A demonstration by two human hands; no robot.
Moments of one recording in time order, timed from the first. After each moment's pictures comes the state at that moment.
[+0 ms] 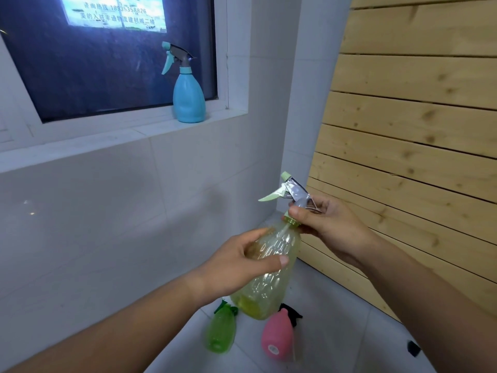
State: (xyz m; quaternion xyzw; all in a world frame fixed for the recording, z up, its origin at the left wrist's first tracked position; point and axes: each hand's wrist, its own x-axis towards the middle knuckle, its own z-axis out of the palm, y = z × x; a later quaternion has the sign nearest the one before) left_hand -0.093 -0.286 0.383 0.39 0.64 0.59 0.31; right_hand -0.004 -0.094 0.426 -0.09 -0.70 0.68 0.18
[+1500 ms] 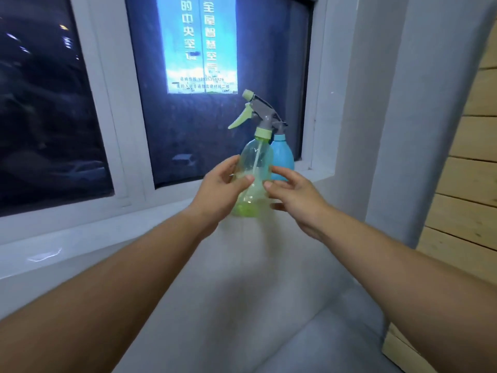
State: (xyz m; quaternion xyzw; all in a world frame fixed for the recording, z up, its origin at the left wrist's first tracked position) left_hand -0.317 -0.362 0.539 0.29 0.67 0.68 -0.04; right_hand -0.268 -0.199 0.531 0.03 -0.73 0.66 0.19
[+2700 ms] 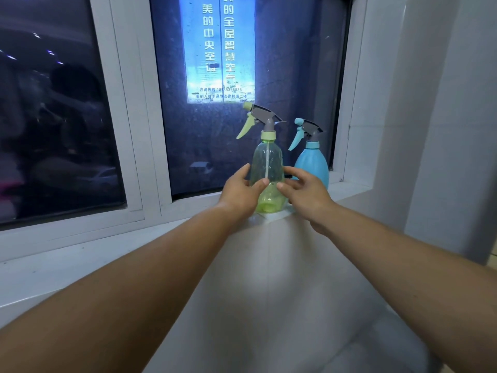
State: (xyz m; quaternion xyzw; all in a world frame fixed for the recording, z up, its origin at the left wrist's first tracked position) left_hand -0.407 -0.350 0.537 0.21 0.76 0.61 -0.07; right_hand -0.362 -0.209 0.537 0.01 -0.78 0.58 0.25
